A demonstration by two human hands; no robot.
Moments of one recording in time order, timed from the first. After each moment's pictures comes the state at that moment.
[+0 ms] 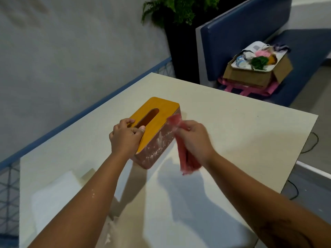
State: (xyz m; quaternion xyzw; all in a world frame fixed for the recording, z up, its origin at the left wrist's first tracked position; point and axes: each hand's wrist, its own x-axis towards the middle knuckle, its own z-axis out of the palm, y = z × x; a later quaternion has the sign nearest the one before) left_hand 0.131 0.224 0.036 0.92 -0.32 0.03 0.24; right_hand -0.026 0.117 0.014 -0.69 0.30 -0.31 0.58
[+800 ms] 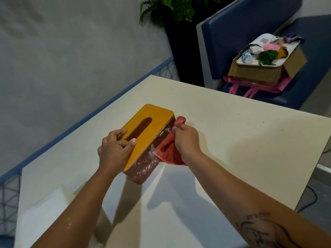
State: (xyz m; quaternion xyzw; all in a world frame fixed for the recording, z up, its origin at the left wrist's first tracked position) left_hand 0.137 0.220 0.032 0.92 -0.31 0.03 0.23; right_hand 0.027 0.074 -0.009 -0.55 0.41 -0.29 0.67
